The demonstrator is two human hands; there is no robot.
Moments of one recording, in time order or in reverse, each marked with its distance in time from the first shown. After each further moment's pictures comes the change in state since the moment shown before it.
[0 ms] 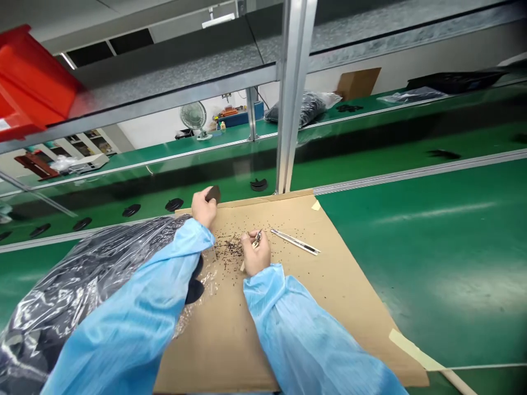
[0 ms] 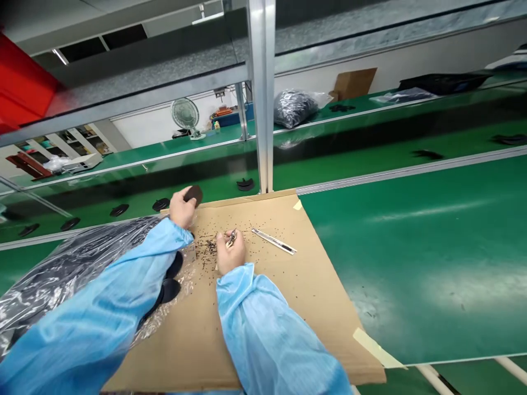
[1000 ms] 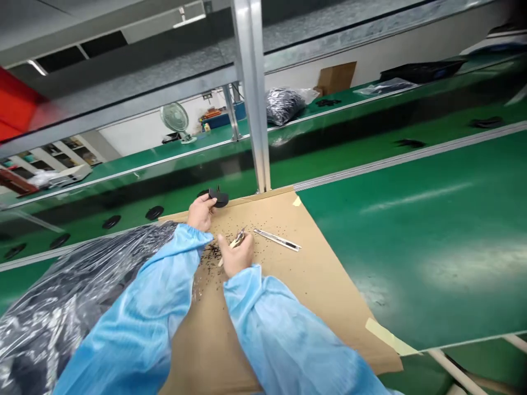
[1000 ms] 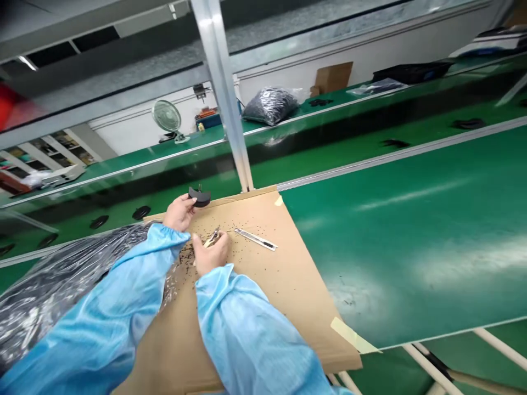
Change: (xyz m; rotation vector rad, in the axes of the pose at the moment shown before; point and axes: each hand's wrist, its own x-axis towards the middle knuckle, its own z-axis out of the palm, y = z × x) left_hand -0.008 0.022 0.054 -0.627 -0.199 -0.441; right_hand 0.003 0.010 0.012 -0.037 0.234 0.008
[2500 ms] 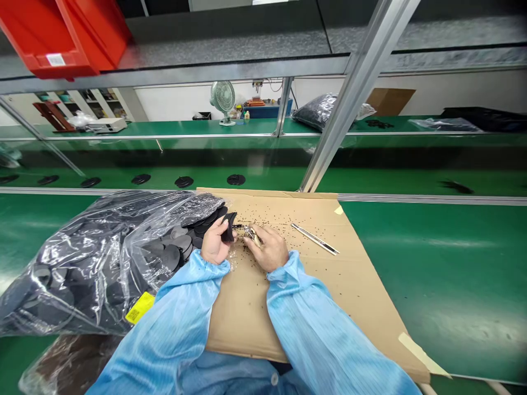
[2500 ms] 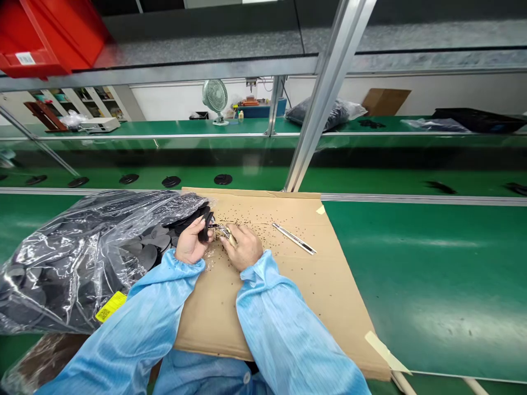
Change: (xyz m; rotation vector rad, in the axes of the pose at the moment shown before) left_hand -0.119 -0.035 -0.113 -0.598 -0.058 -0.148; right_hand -0.005 -0.013 -0.023 -0.539 -0.691 -0.830
